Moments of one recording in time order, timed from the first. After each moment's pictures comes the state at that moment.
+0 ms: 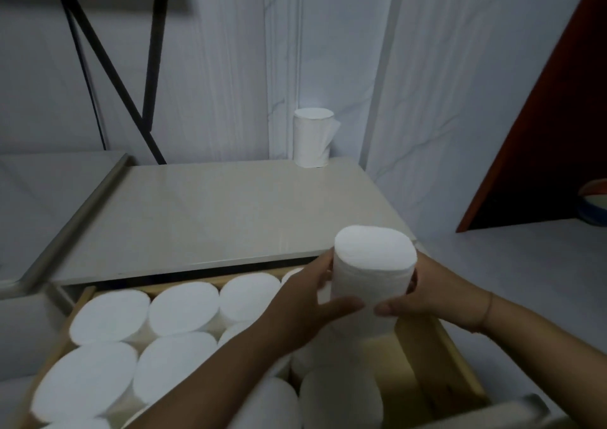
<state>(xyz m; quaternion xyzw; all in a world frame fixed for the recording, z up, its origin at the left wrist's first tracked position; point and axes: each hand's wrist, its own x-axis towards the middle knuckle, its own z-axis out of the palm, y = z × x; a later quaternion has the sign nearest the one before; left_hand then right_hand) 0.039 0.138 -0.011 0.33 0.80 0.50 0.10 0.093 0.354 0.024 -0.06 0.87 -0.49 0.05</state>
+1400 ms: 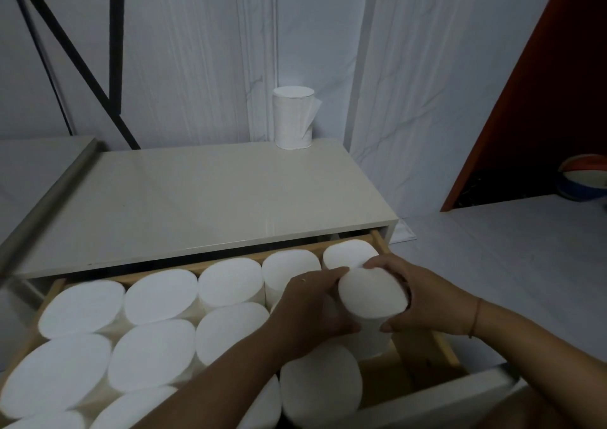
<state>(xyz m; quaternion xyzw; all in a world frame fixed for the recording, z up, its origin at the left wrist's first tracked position) 0.054 0.168 -0.050 0.40 0.83 0.38 0.02 0.114 0.389 -0.024 -0.09 0.95 -0.29 0.04</state>
